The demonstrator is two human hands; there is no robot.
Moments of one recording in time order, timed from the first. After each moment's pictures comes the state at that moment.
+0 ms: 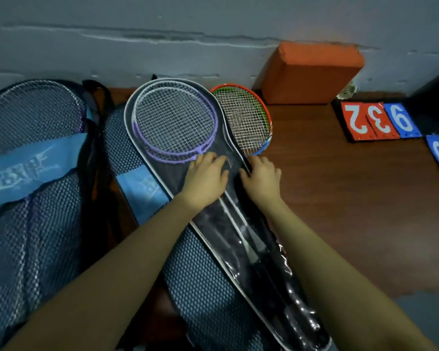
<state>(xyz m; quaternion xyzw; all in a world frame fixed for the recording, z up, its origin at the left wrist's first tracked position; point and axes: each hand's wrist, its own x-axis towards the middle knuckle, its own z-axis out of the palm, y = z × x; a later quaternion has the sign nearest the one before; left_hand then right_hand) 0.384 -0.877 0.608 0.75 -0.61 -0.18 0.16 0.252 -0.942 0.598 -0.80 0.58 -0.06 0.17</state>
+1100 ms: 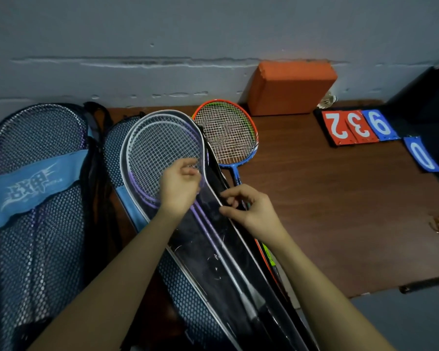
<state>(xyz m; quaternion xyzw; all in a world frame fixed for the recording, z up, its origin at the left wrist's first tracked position) 0.381 -0.844 0.660 0.72 -0.27 -0.36 0.52 0.216 -0.866 0.670 -0.69 0.41 -0.24 0.54</state>
